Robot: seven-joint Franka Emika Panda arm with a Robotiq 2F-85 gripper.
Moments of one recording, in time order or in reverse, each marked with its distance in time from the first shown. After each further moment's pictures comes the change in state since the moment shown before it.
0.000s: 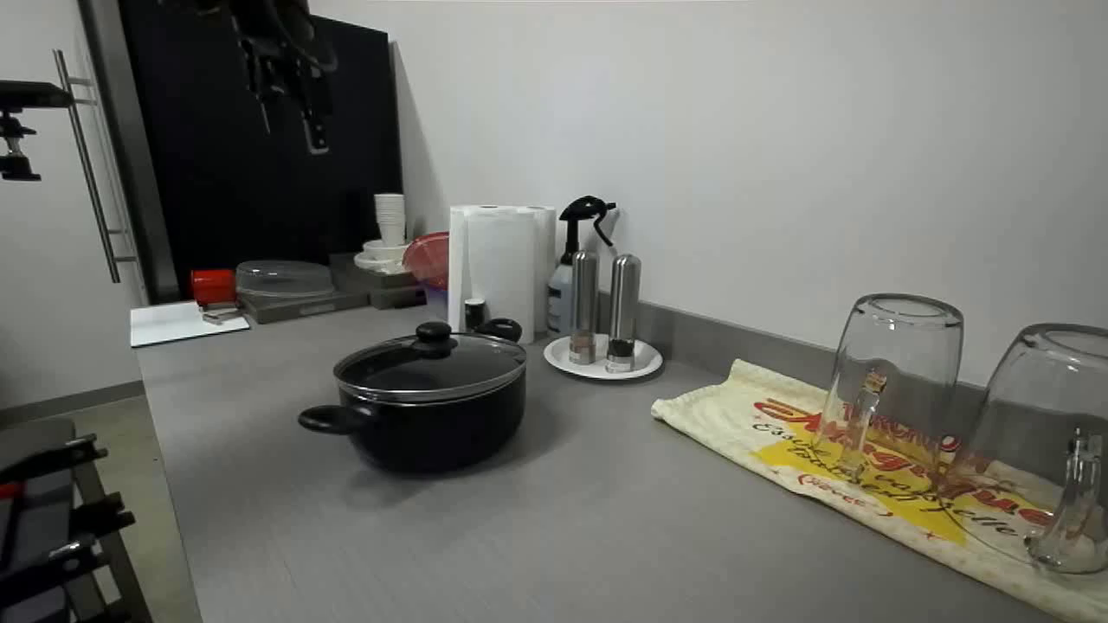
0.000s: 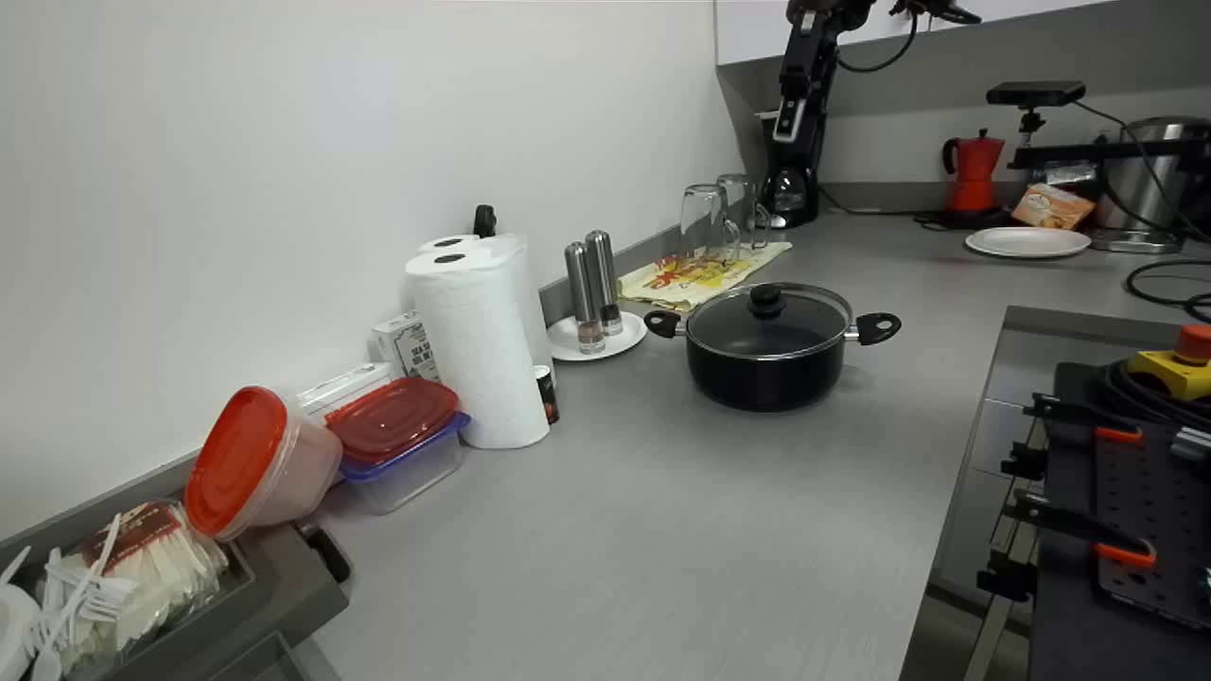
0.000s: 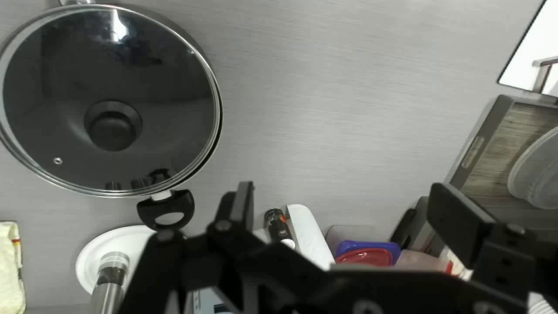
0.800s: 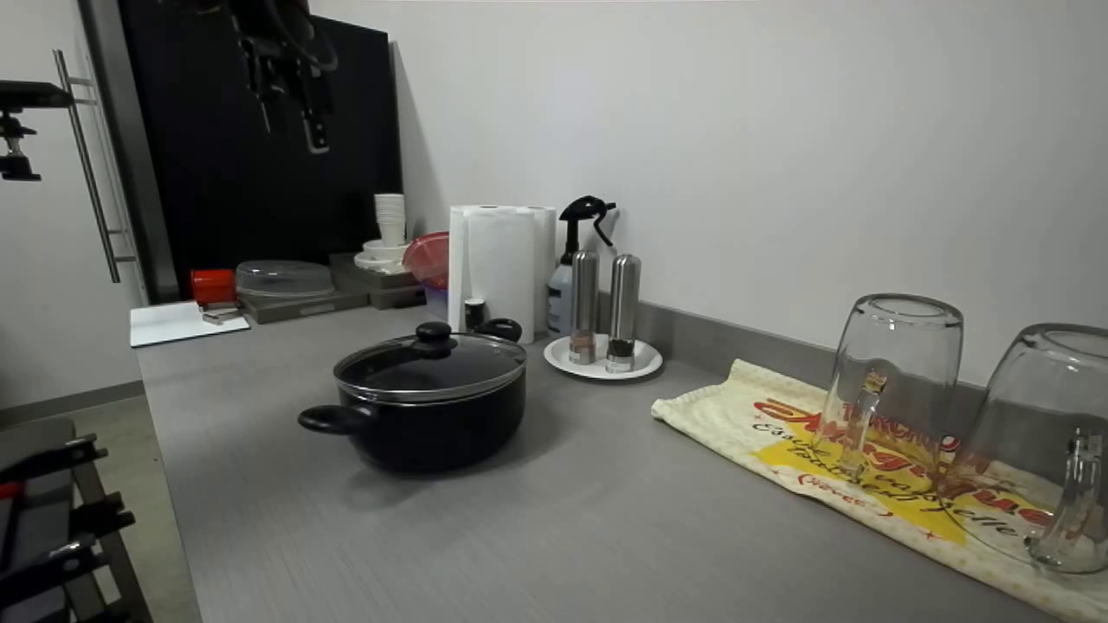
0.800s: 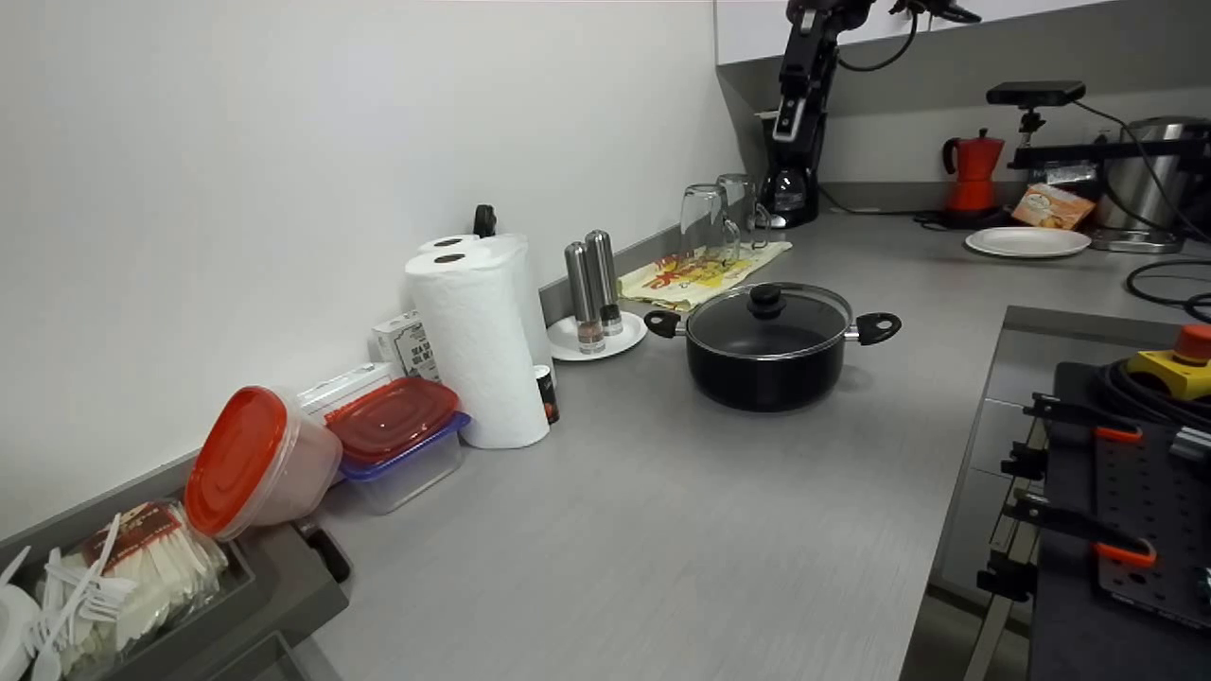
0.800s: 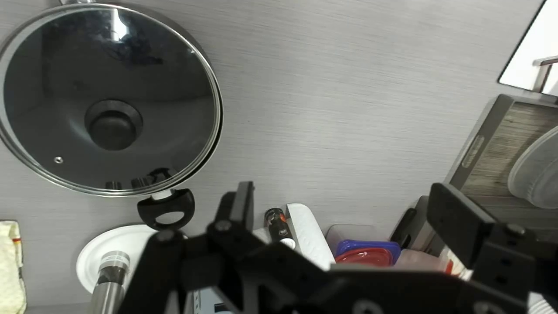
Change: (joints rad) arm -0.002 0.000 0.002 0.001 0.000 0.000 0.000
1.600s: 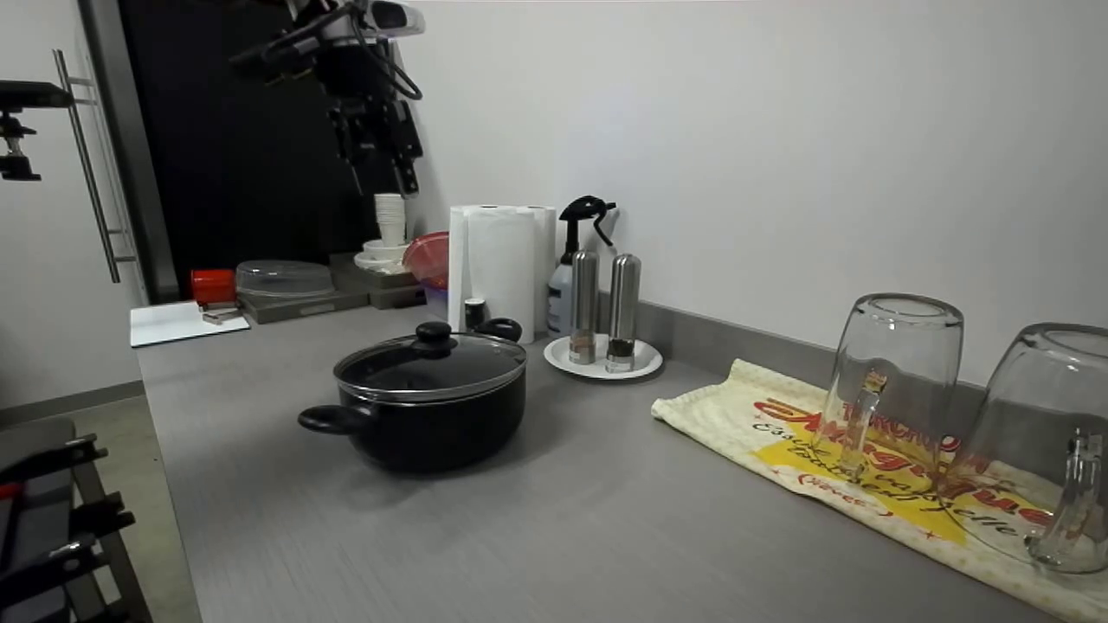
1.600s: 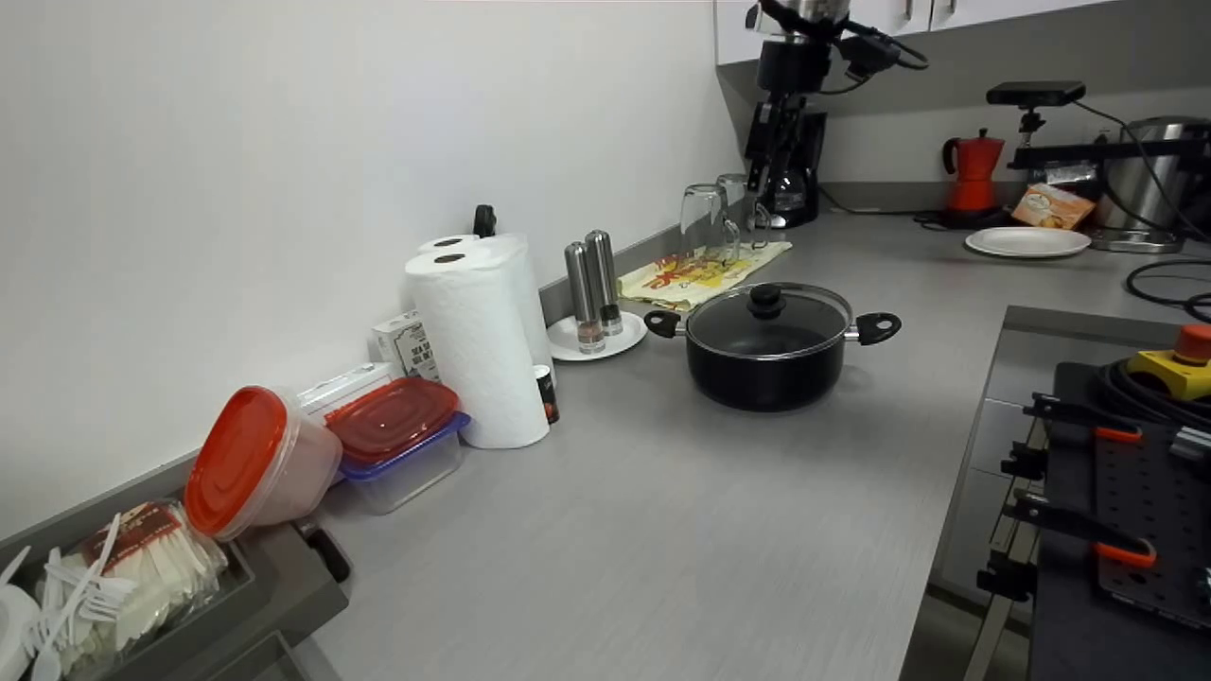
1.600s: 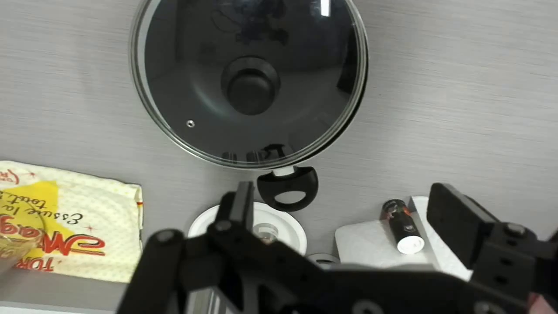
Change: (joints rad) arm -0.121 0.225 0.031 0.046 -0.242 0.256 0.068
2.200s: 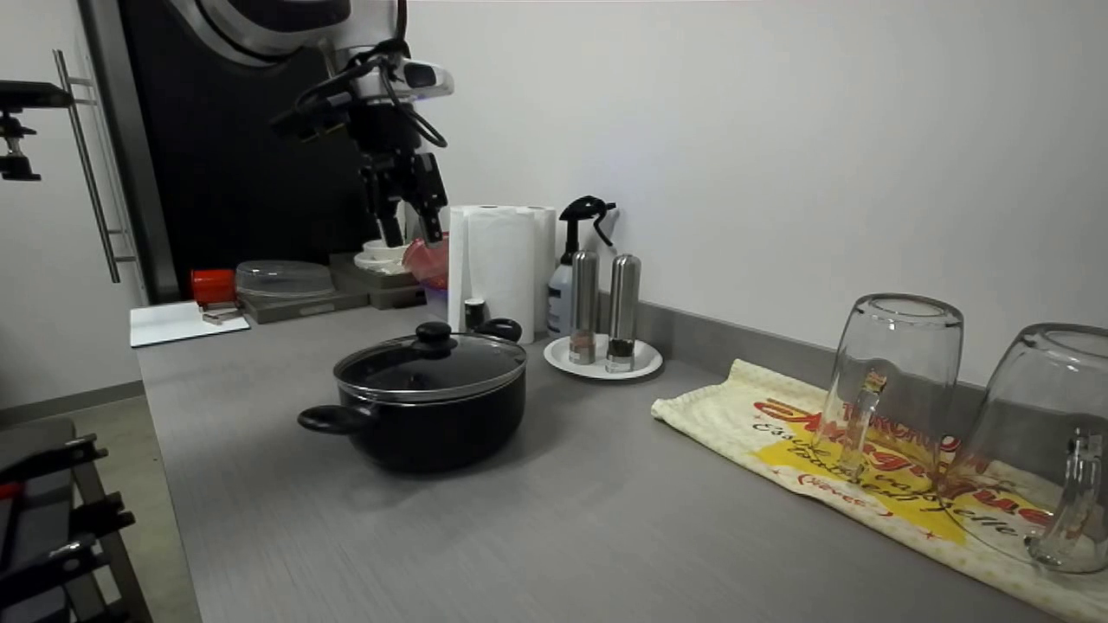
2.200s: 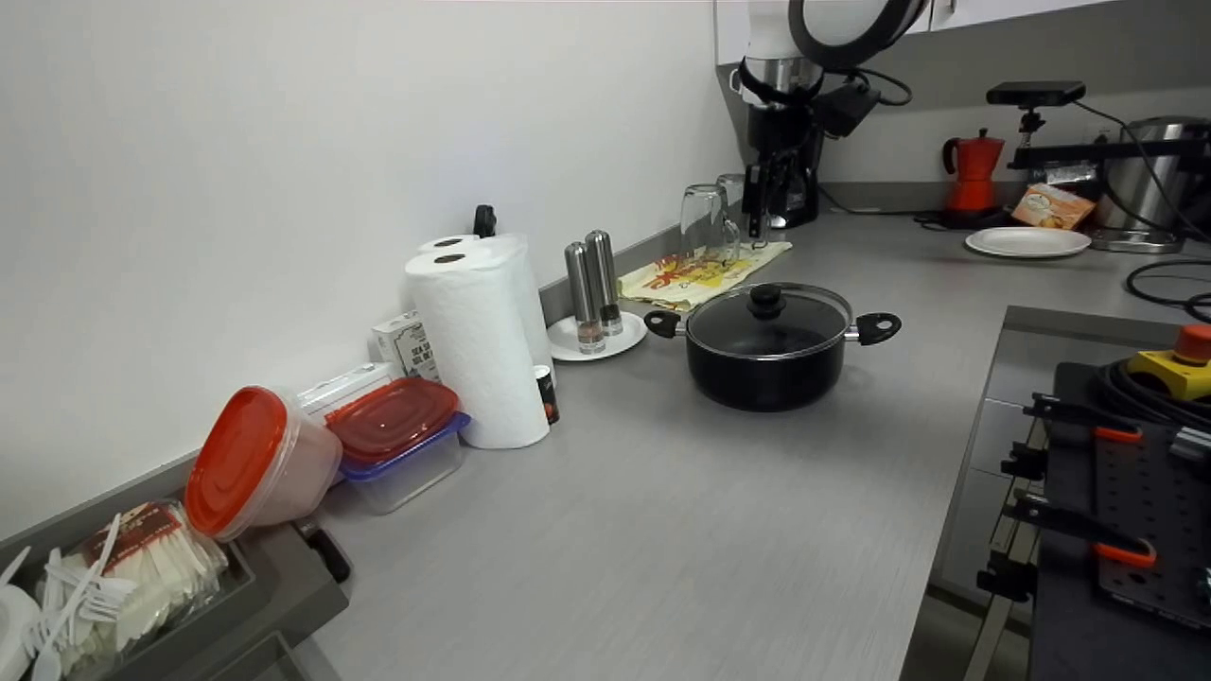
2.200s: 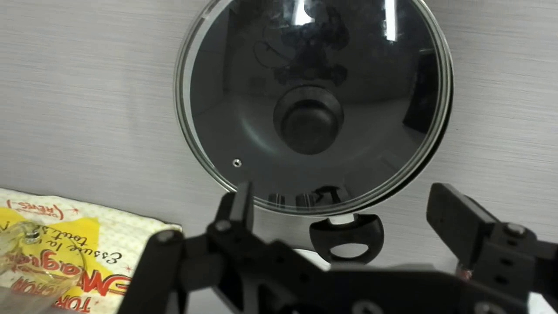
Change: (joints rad) arm -0.030 0.158 0.006 0.044 -0.188 0.031 0.153
